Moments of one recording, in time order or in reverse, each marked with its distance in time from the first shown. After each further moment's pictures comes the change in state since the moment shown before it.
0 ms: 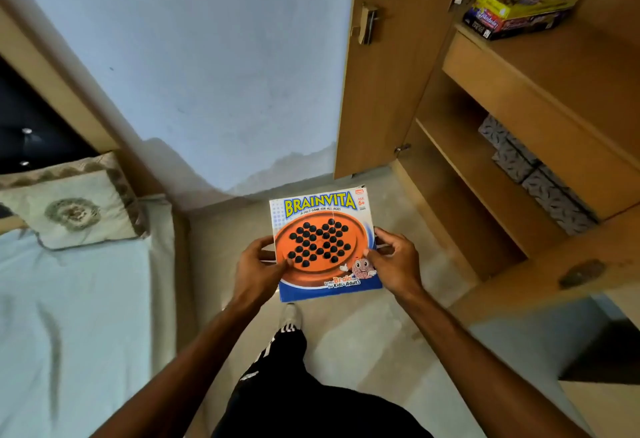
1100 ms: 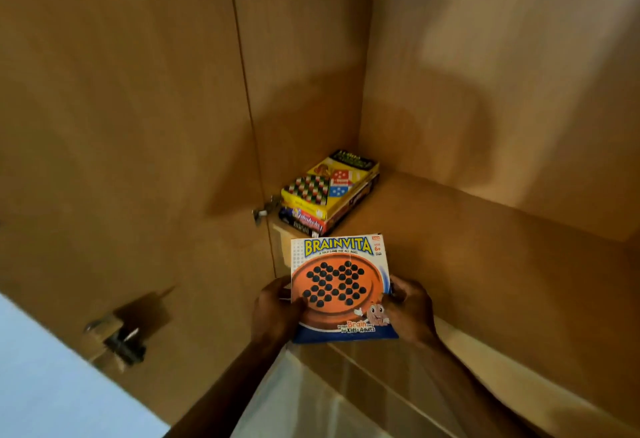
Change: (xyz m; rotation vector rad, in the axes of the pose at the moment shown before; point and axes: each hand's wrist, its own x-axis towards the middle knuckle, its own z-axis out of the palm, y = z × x) left_hand 0.488 0.470 0.489 0.205 -0.478 0.471; right_hand 0.608 -0.049 -0.339 0.109 0.614 0.131
